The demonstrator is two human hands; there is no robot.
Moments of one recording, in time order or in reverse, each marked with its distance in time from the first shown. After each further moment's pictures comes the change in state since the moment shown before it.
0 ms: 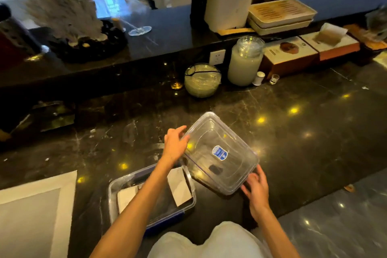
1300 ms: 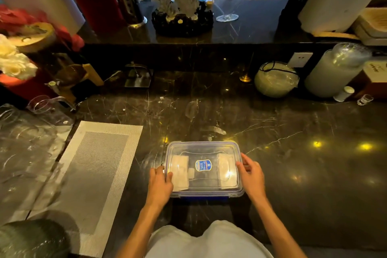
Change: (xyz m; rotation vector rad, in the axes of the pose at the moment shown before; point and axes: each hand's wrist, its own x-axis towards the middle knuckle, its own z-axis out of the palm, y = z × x) left_hand -0.193 -0.184 -0.073 -0.056 0.278 -0.421; right_hand -0.052 0.043 0.127 -0.787 -0.438 -0.382
